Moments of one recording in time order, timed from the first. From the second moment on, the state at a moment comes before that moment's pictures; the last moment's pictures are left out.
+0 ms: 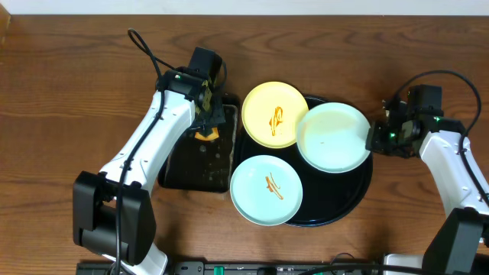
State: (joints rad) left arm -0.32 1.76 1.42 -1.01 -0.05 -0.49; right arm -0.14 1.55 1.00 -0.75 -0.23 0.13
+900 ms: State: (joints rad) left arm -0.32 1.76 1.42 -1.01 -0.05 -0.49; right arm -0.04 1.54 1.30 -1.12 0.26 0.15
